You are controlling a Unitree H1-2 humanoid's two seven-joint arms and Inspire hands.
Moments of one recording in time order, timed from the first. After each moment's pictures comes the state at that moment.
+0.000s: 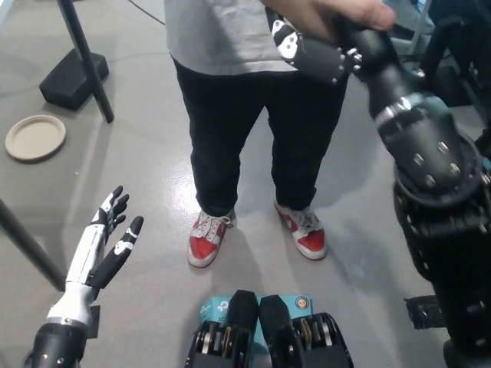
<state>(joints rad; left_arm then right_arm) -0.20 0.21 0.03 0.25 0.09 -0.22 -0.03 -0.86 -0.11 0.21 -0.07 -0.30 0.42 0.13</state>
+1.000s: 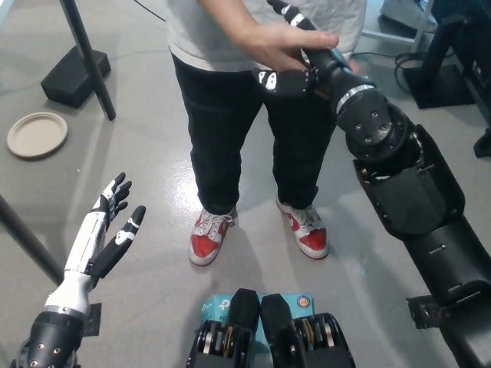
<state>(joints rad) -0.22 0.22 0.03 0.23 0.09 -0.22 -0.06 -0.94 -0.12 0.26 0.34 -0.32 0.28 0.10</state>
